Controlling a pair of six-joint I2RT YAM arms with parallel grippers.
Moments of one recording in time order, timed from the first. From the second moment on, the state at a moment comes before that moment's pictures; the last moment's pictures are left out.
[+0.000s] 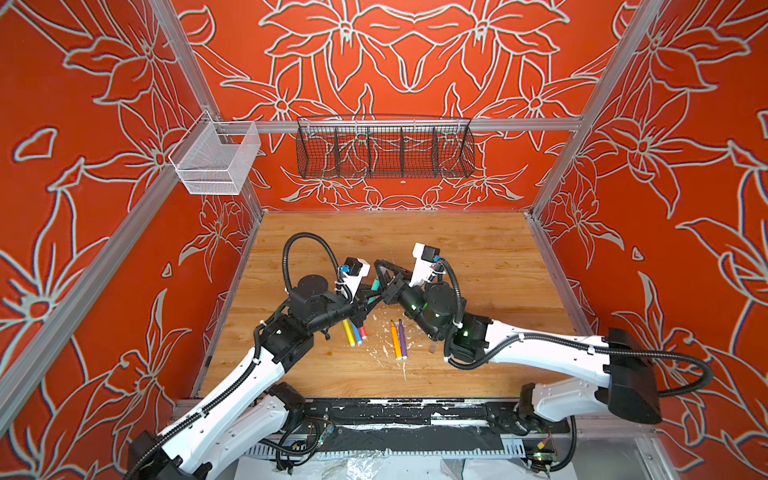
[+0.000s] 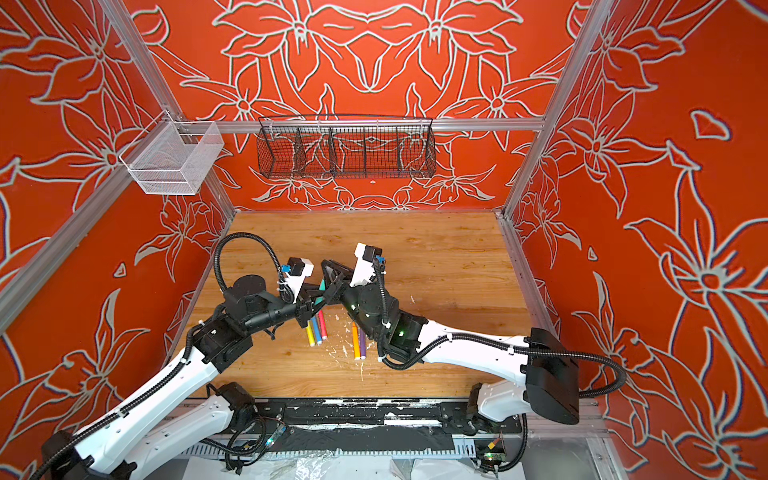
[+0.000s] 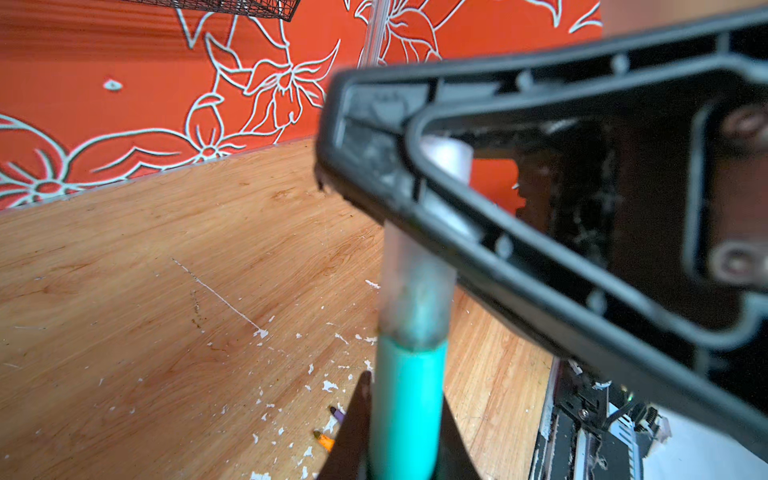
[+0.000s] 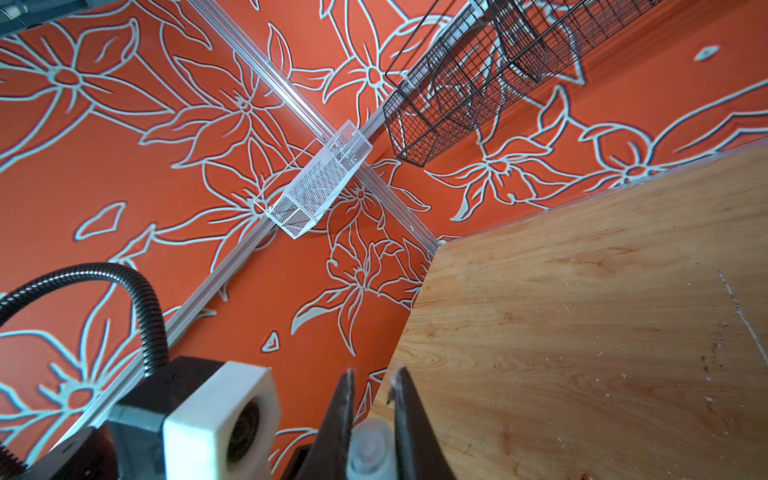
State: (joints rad) left arm -0.49 0.83 0.70 -0.11 0.41 -0.17; right arm 1.17 1.37 0.96 0.48 0.47 0.80
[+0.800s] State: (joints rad) left arm -0.42 0.76 0.73 -0.10 0.45 -0.09; right arm 1.20 1.38 1.08 0.38 0.45 0.79
